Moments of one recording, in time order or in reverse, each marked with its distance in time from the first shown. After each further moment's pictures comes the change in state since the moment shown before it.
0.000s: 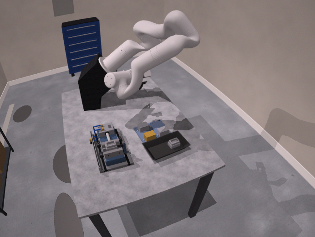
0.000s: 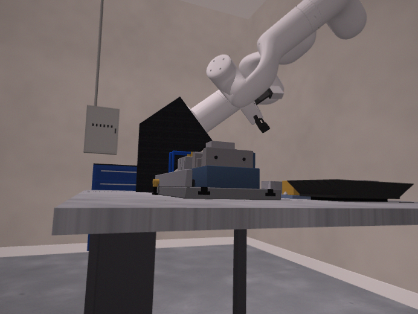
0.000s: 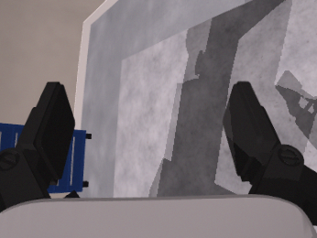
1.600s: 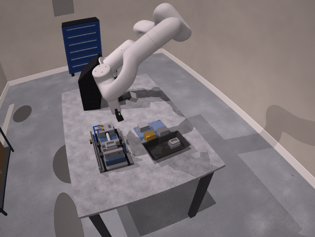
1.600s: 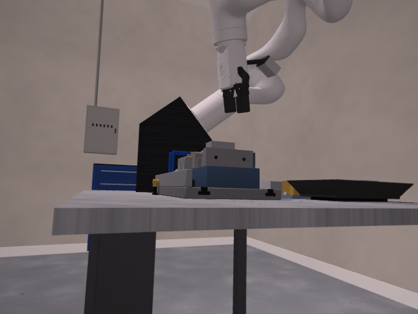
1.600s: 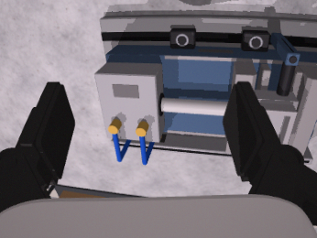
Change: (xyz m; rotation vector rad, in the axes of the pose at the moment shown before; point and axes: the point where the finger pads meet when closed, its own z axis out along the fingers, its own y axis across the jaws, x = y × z) arm -0.007 0.178 -0.303 -0.674 -0.637 -0.260
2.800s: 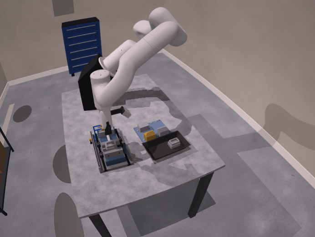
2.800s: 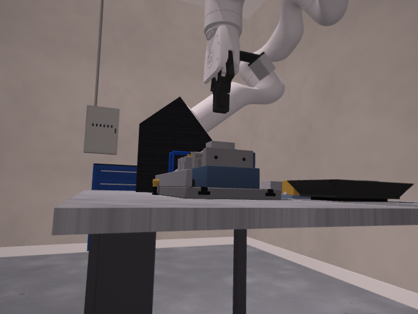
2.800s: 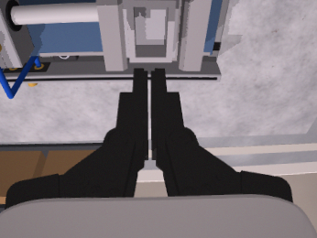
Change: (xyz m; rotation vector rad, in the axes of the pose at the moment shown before) arm -0.072 0.102 -0.020 -0.237 -0.224 -0.089
